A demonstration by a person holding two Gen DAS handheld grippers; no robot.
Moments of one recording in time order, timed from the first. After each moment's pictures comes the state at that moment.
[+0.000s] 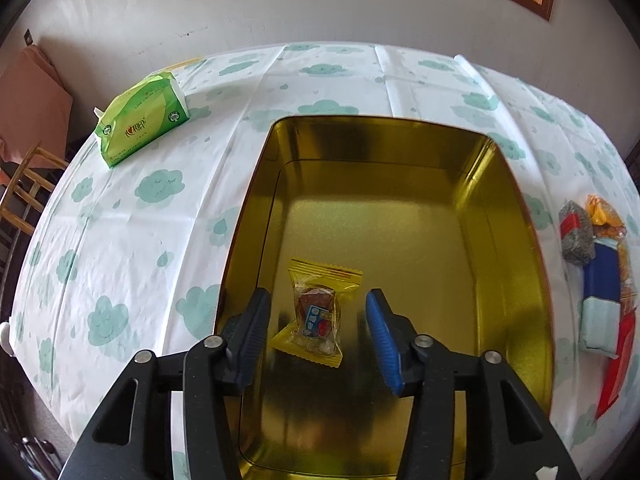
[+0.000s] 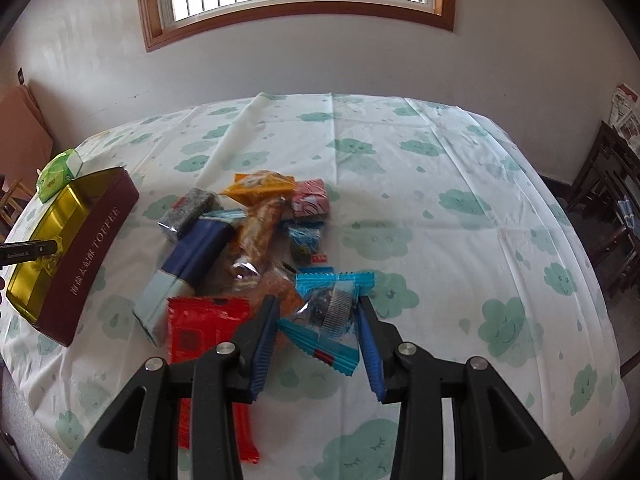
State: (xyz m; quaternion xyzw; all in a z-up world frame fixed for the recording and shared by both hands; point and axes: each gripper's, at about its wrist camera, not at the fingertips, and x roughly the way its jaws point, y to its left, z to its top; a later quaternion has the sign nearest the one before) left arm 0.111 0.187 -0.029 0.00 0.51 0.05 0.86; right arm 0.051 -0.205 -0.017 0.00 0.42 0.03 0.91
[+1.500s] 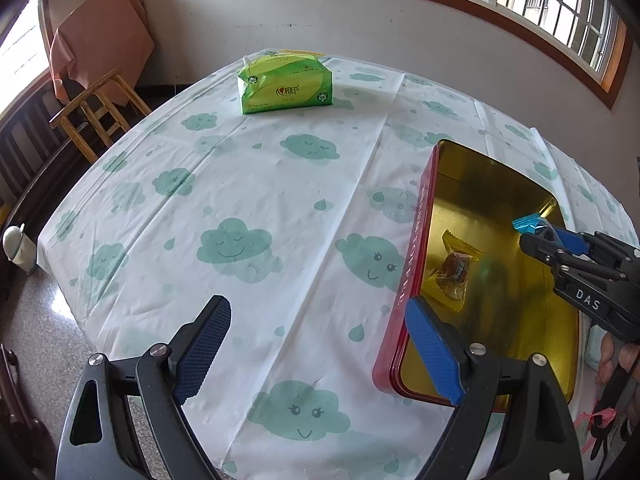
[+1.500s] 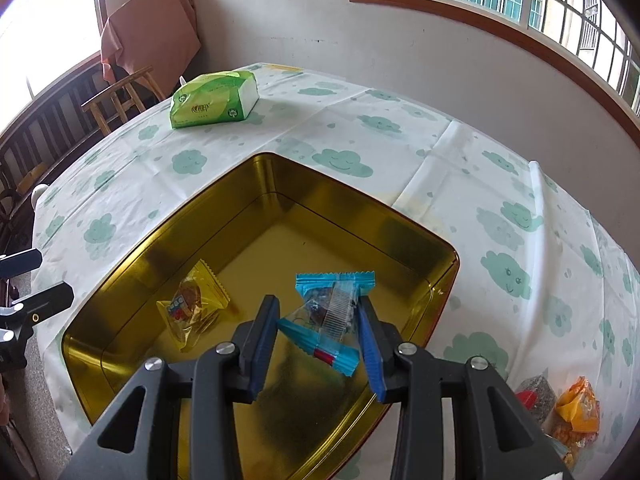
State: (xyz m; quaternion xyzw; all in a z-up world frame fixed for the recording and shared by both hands) left arm 0.025 0.278 -0.007 -0.11 0.47 0.16 0.86; right arm 0.148 0.094 -0.023 -0.15 0.43 0.29 0.84
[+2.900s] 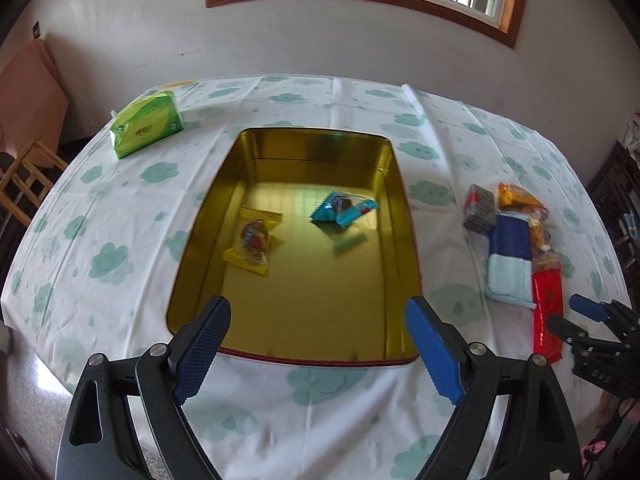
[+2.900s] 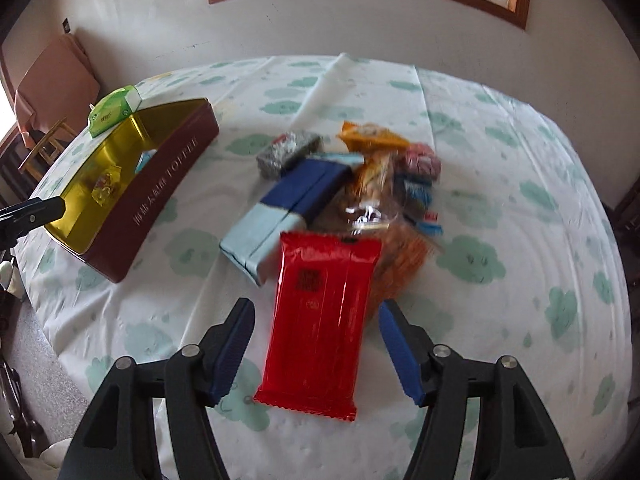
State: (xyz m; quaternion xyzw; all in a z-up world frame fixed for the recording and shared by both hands) left arm 0.017 0.133 0.013 -0.03 0.46 0.02 0.89; right arm 0.026 -0.146 -0.032 -0.04 0.48 0.12 0.87
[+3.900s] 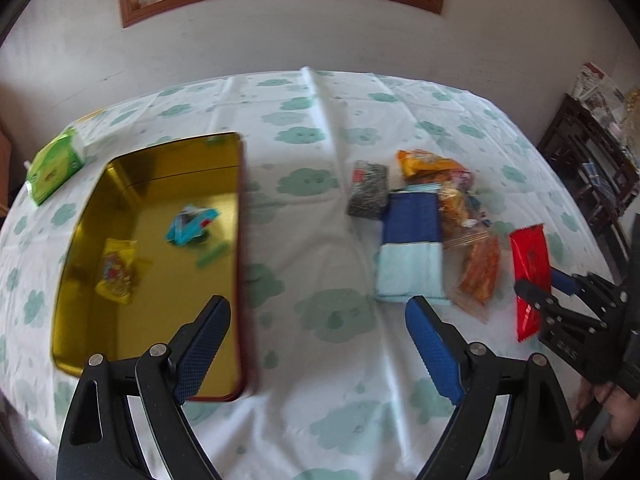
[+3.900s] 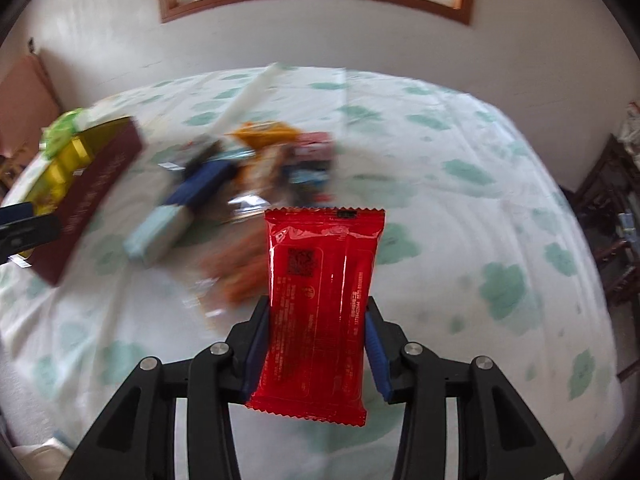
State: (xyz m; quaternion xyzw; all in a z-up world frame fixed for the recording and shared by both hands) left arm 0.044 0.026 0.000 0.01 0.47 -0.10 0.88; right arm 0.026 -0.215 -0.046 -0.05 0.45 0.02 0.89
